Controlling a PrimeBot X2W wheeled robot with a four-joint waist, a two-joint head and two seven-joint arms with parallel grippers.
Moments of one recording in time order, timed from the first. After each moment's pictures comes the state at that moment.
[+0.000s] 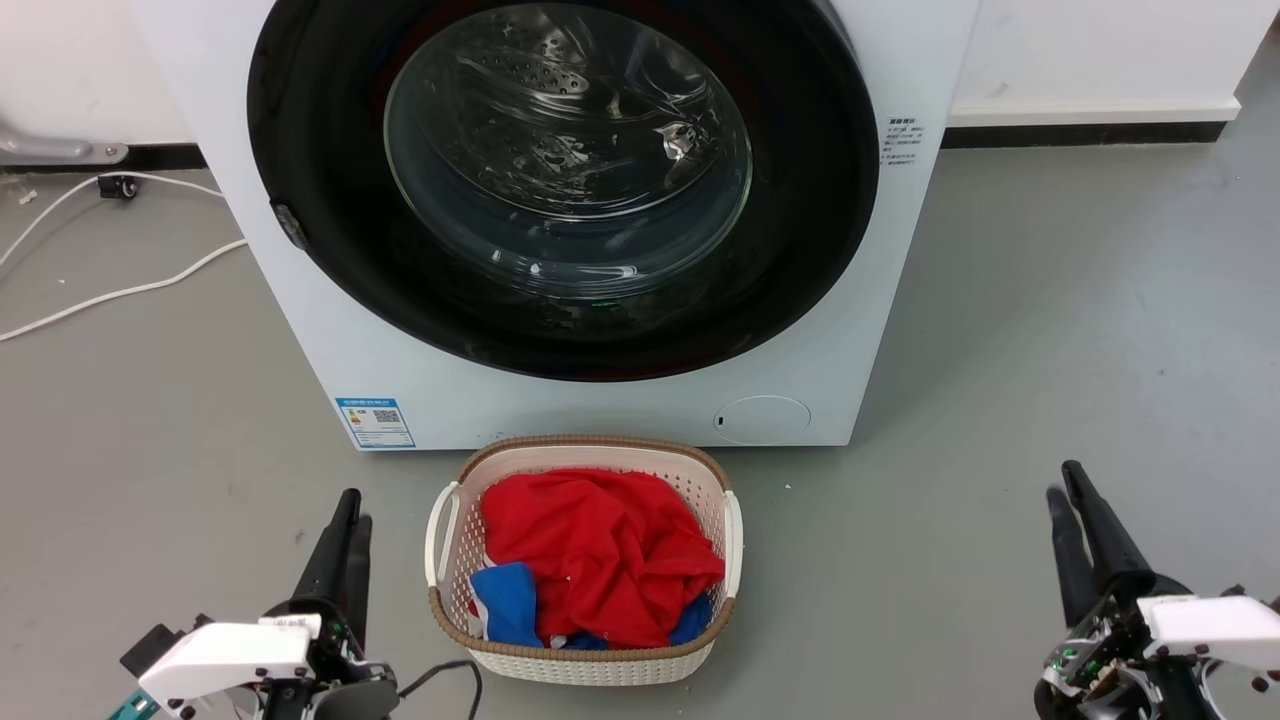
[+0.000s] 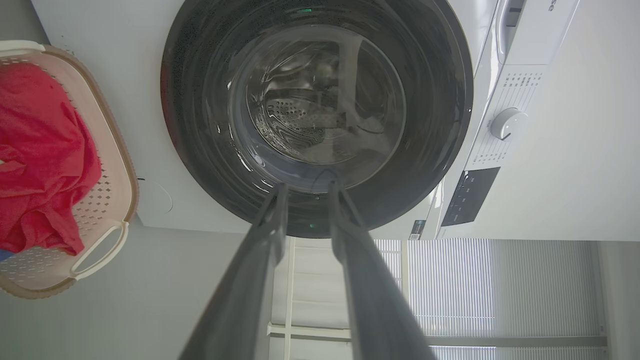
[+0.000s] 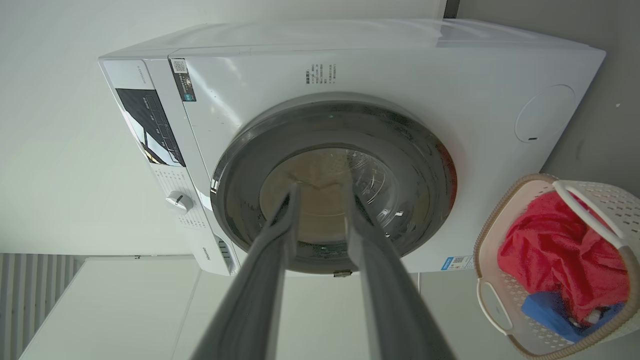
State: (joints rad) left arm -0.09 0.05 0.11 0.27 -1.61 -0.13 0.11; right arm -0.09 -0.05 -0.11 0.27 1.61 0.13 0.11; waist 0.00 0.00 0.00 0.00
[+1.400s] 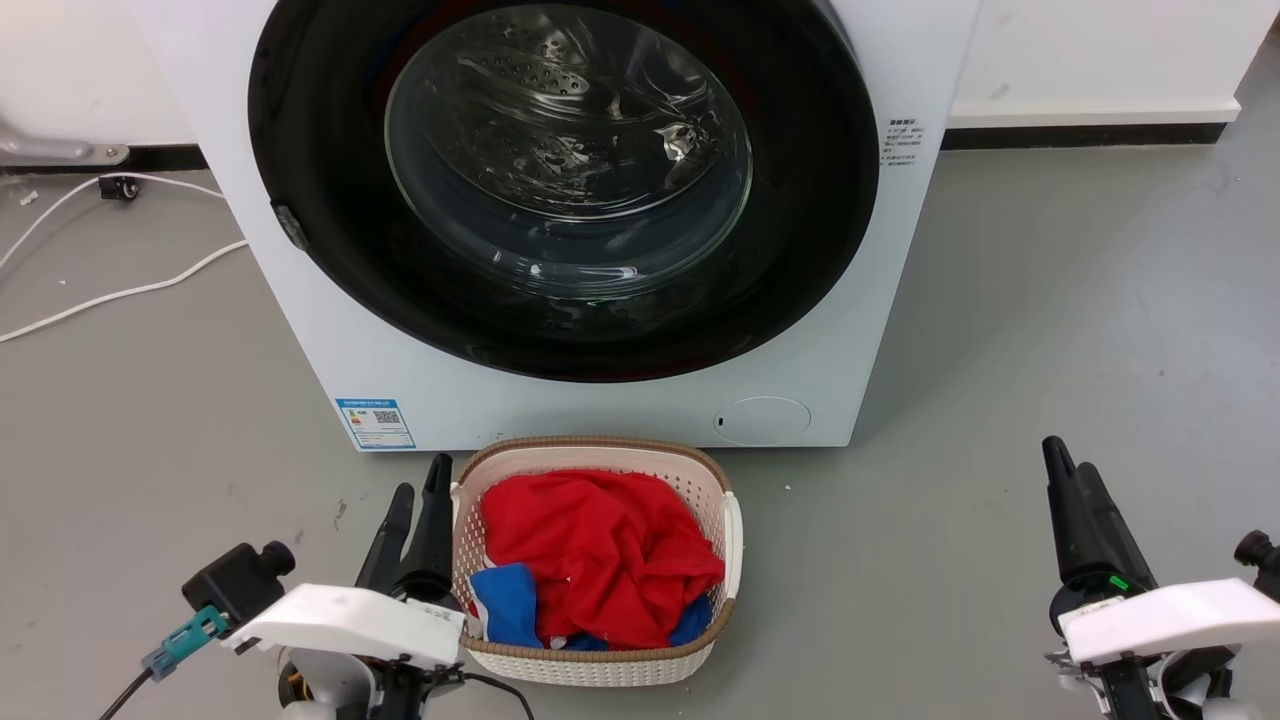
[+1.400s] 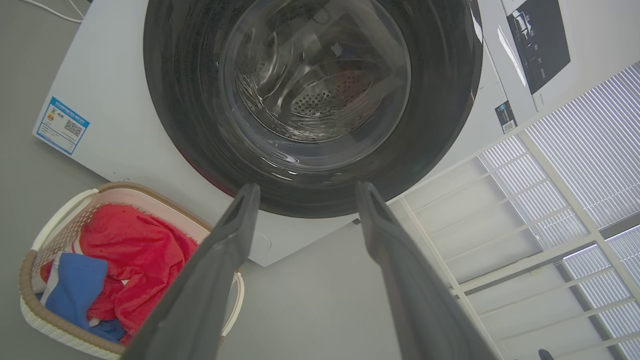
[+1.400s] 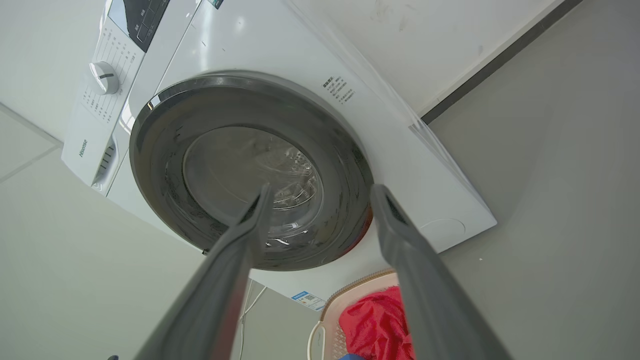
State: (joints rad) left arm -0.08 0.05 -0.06 0.18 -0.94 -0.09 -0.06; right arm -0.04 -0.08 -0.04 0.12 0.90 0.13 -0.04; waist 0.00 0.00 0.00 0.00
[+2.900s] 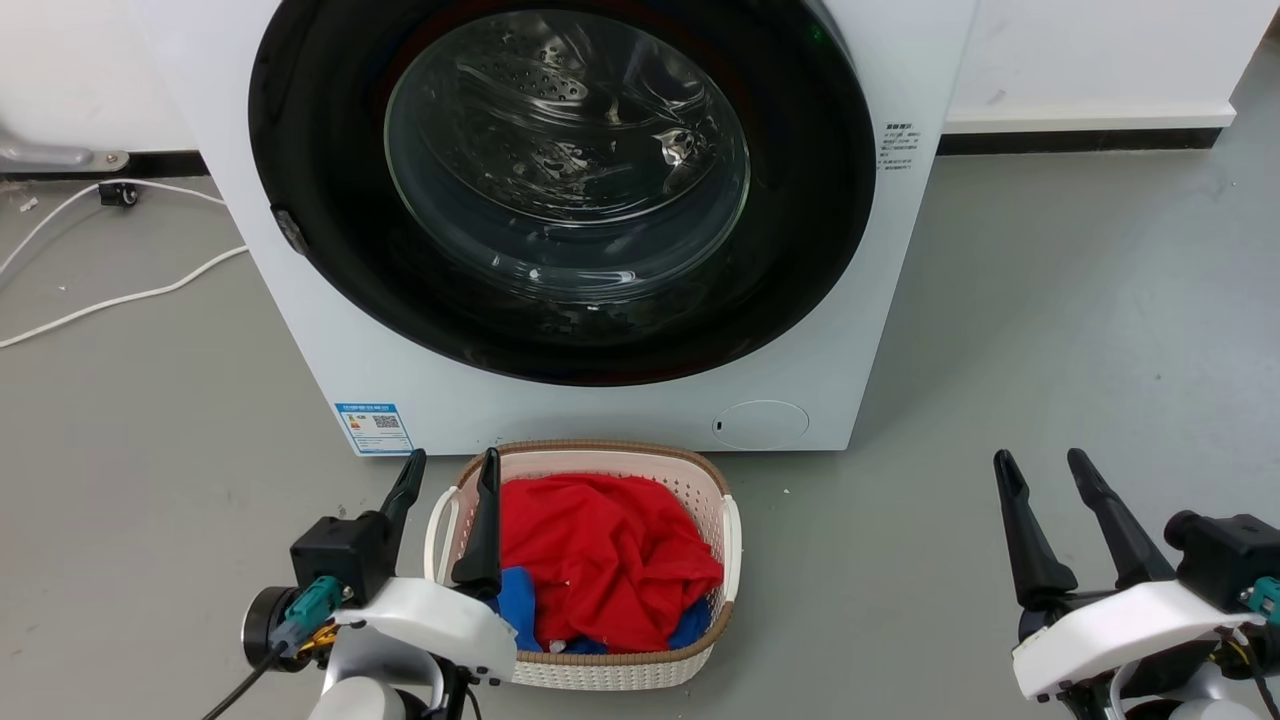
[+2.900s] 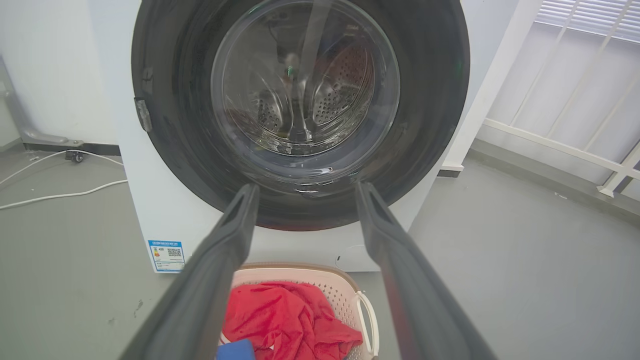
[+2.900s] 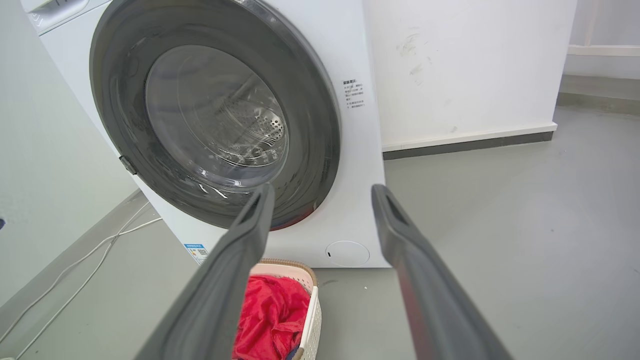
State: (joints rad) left arm -0.13 0.11 -0.20 0.21 -0.33 0.01 -0.19; right arm 0.00 -0.10 0.00 0.00 0.32 0.13 -0.01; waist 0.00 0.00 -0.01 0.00
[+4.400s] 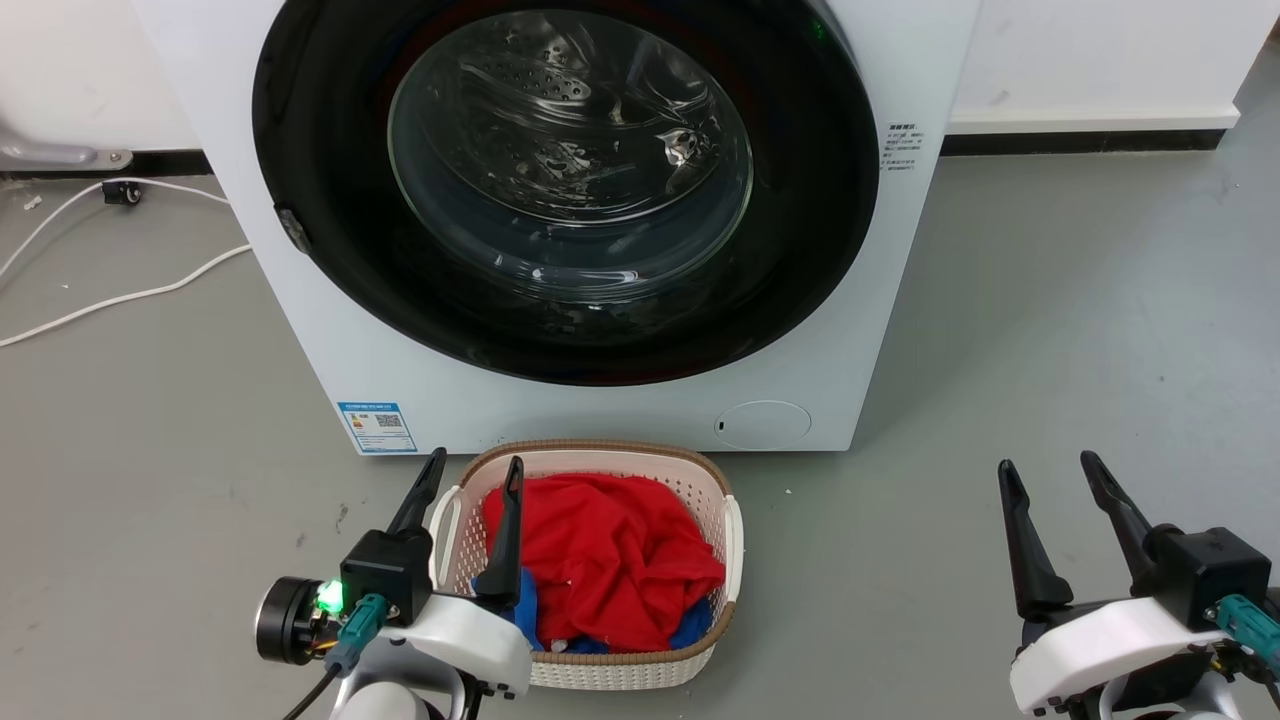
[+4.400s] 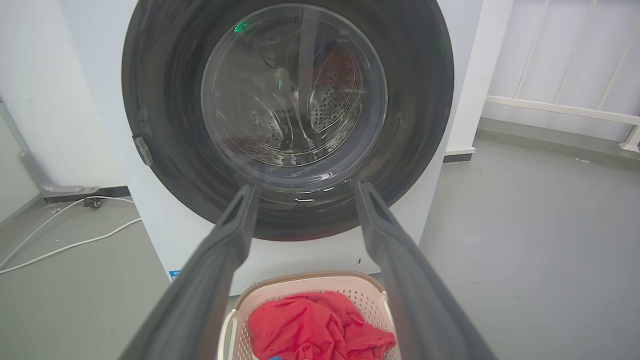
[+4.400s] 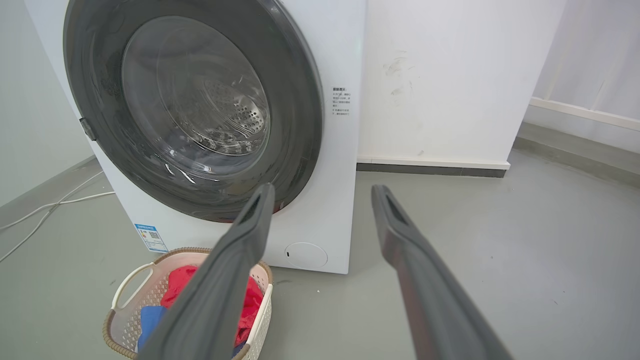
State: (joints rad) left arm -0.13 0.08 -0.19 0.26 -0.13 0.00 -0.26; right arm 0.02 -0.06 -0.03 -0.02 0.07 0.13 -0.04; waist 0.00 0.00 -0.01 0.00
